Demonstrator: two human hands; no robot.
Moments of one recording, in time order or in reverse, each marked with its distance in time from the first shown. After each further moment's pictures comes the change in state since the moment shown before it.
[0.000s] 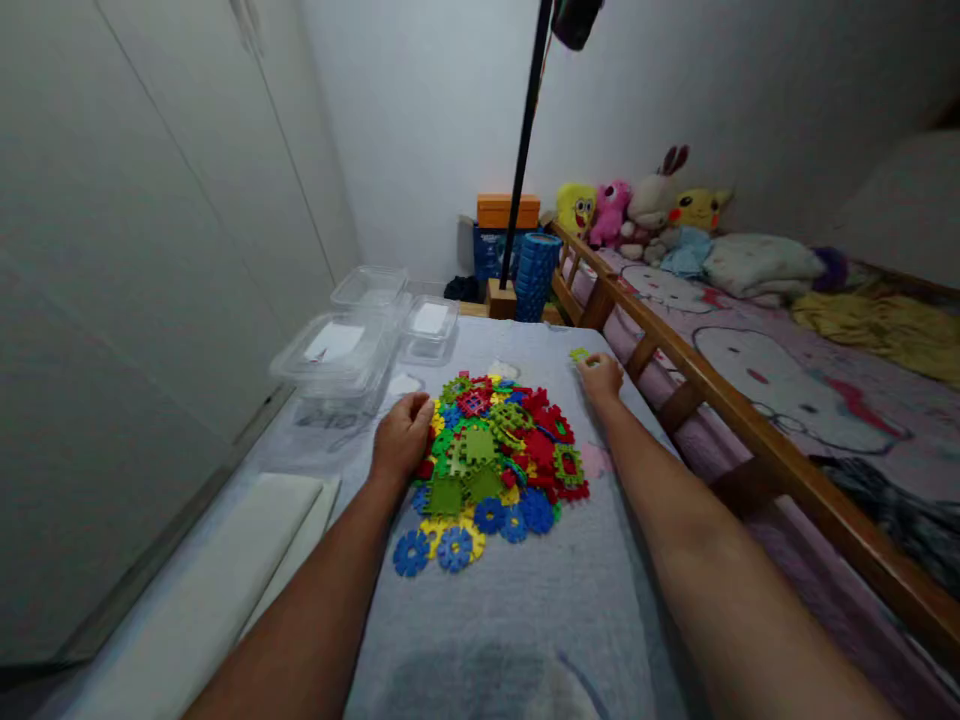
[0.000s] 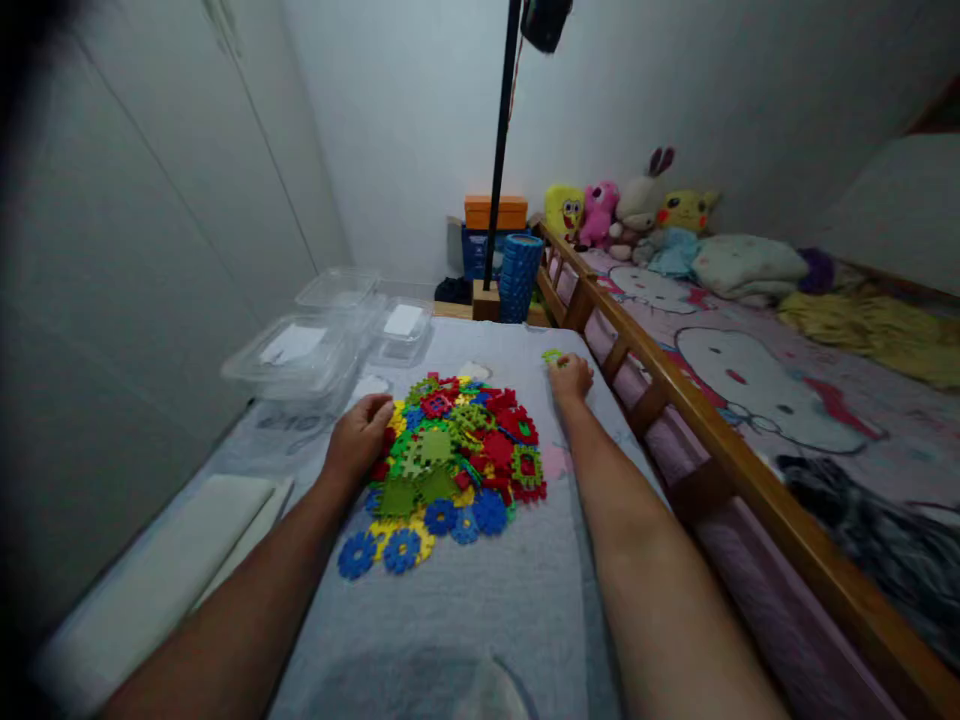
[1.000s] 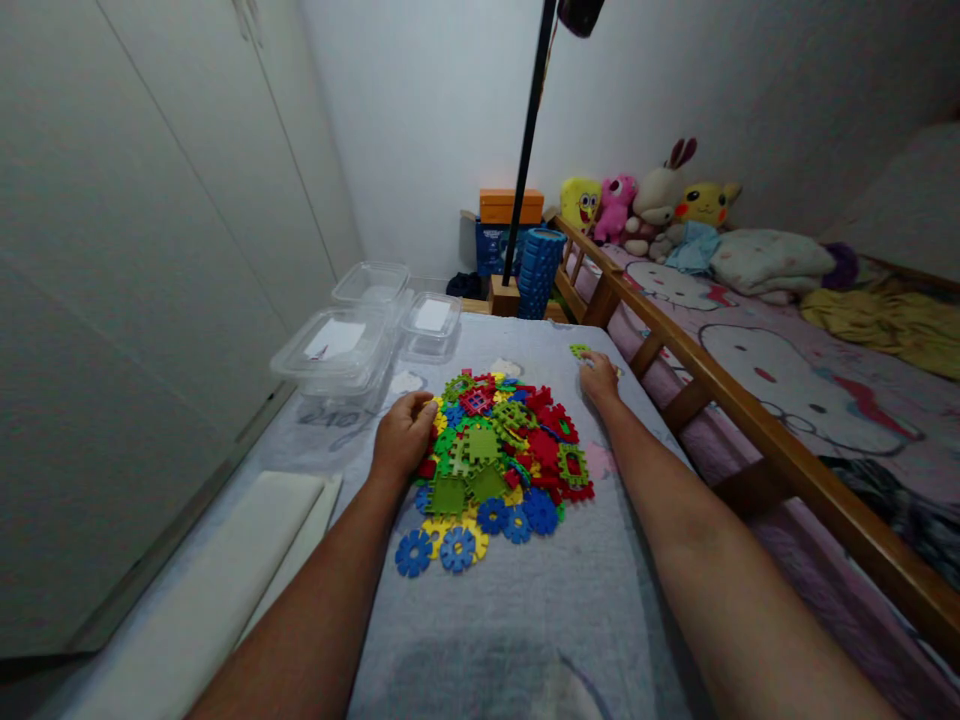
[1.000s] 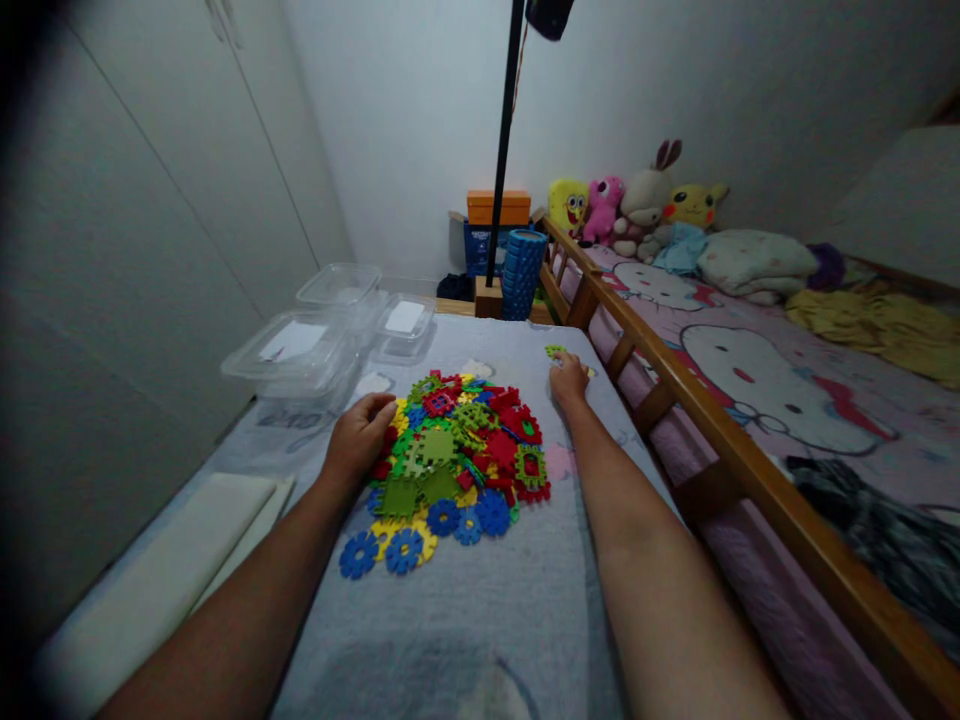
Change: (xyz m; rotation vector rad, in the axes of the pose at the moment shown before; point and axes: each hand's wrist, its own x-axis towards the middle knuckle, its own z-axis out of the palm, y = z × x) left_hand 0.005 -0.005 0.004 -0.031 0.027 0.036; right_hand -0.003 0.002 0.008 0.140 -0.106 -0.127
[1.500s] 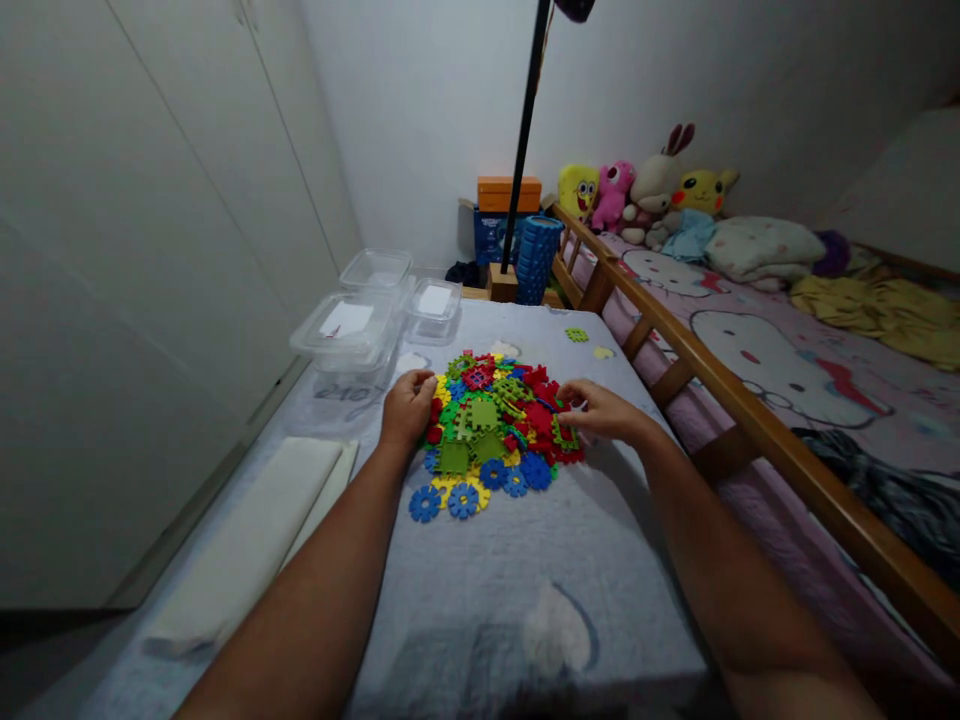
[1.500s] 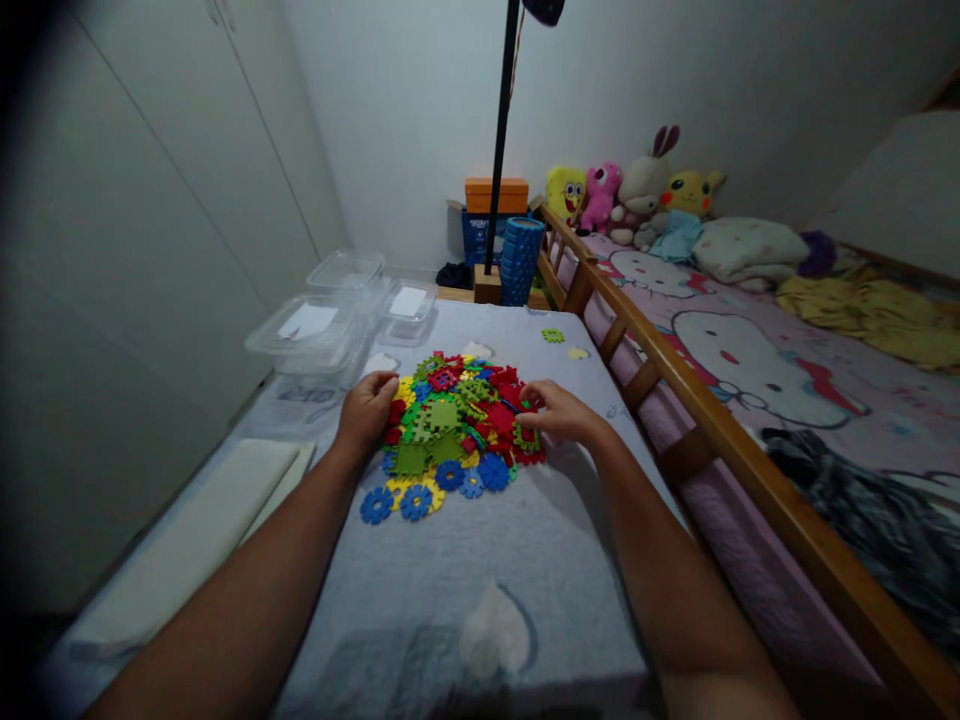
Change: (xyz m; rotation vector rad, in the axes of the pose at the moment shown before) left_hand -0.002 -0.005 0.000 -0.068 0.062 0.011; right_hand -0.122 -0.042 -0.103 0.179 -0.720 -0.344
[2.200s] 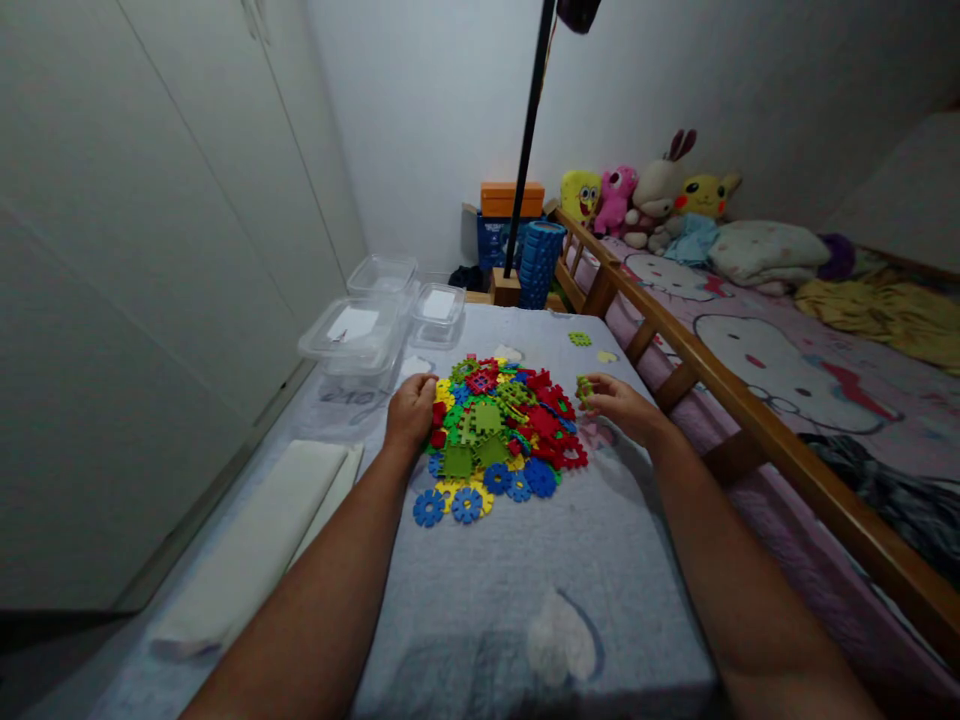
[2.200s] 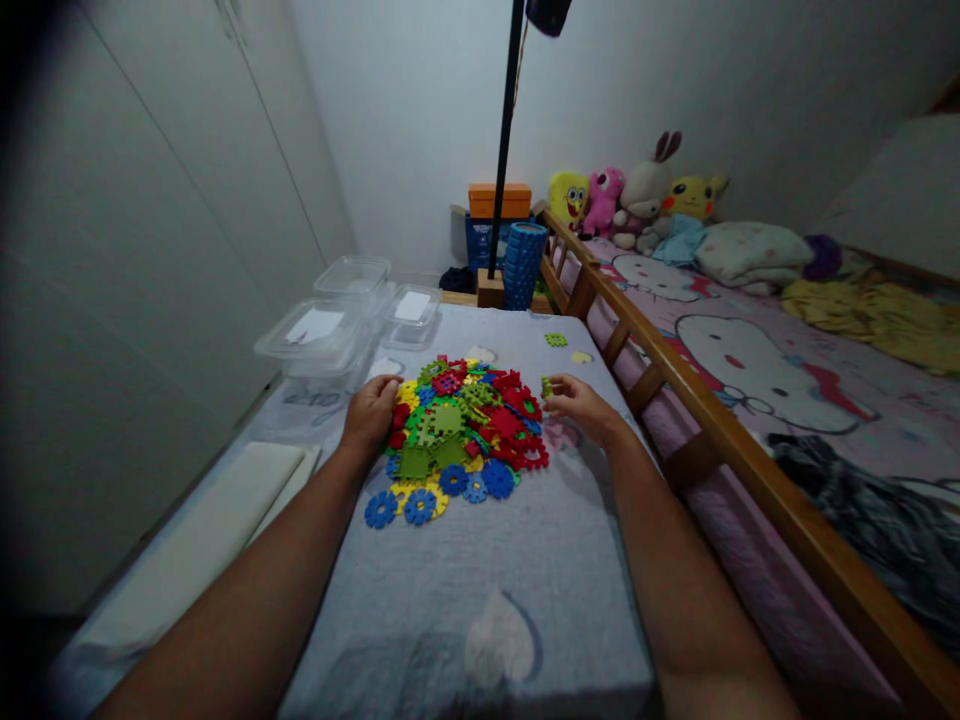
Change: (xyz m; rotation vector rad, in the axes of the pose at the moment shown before) left_hand 0.000 0.005 -0.003 0.021 -0.017 0.012; right_hand -0.003 0.023 -0.007 0.611 0.173 0.201
